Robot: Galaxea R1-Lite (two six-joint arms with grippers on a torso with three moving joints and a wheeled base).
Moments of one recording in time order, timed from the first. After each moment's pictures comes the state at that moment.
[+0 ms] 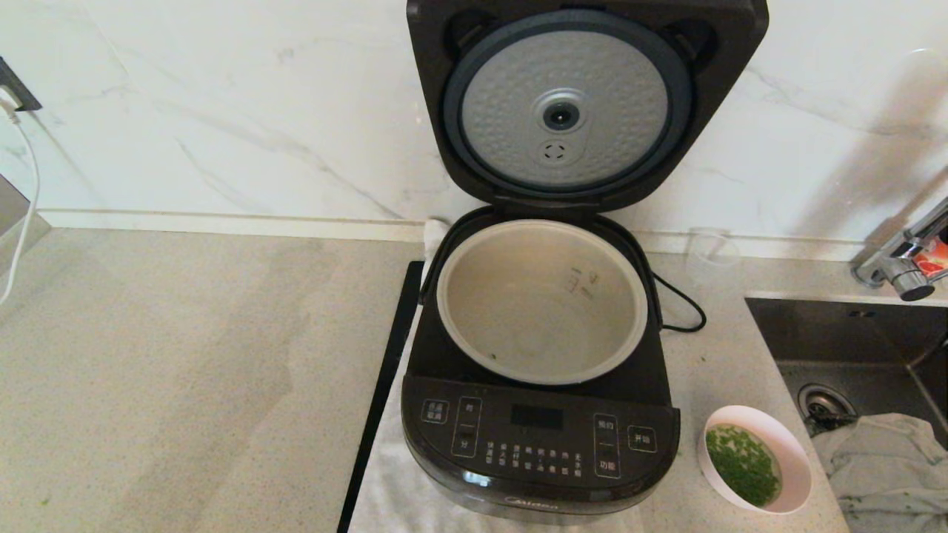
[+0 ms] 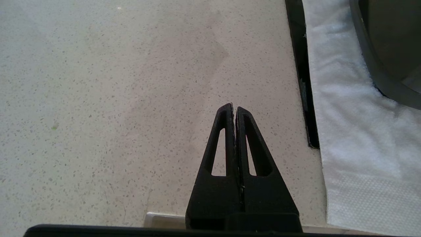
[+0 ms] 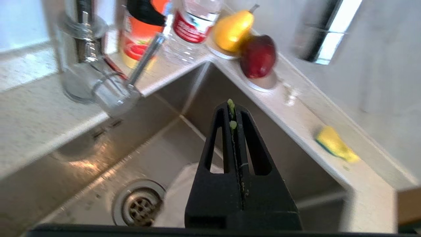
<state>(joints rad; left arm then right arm) -0.02 0.00 -0.02 0.05 -0.01 0.03 -0.48 1.87 -0.92 -0.90 -0.61 -0.04</state>
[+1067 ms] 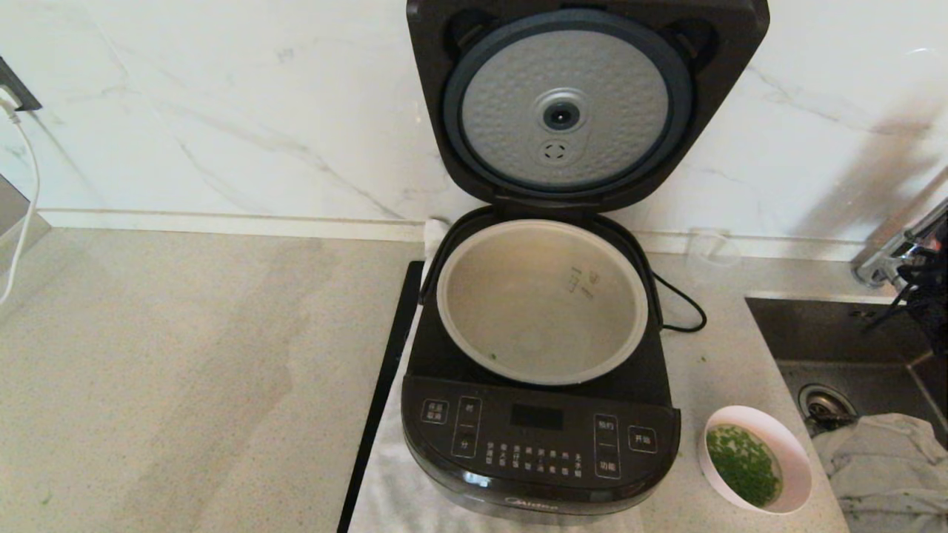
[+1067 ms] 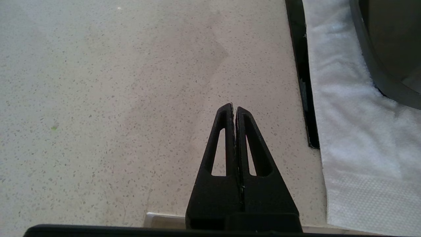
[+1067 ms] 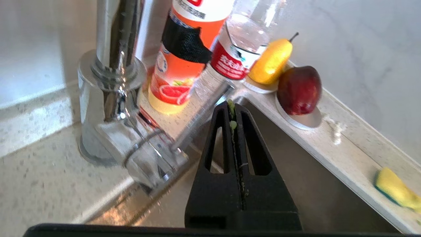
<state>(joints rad) -0.02 0.00 -0.02 0.05 -0.01 0.03 -0.47 2.23 -1.34 -0.97 -0.62 -0.08</state>
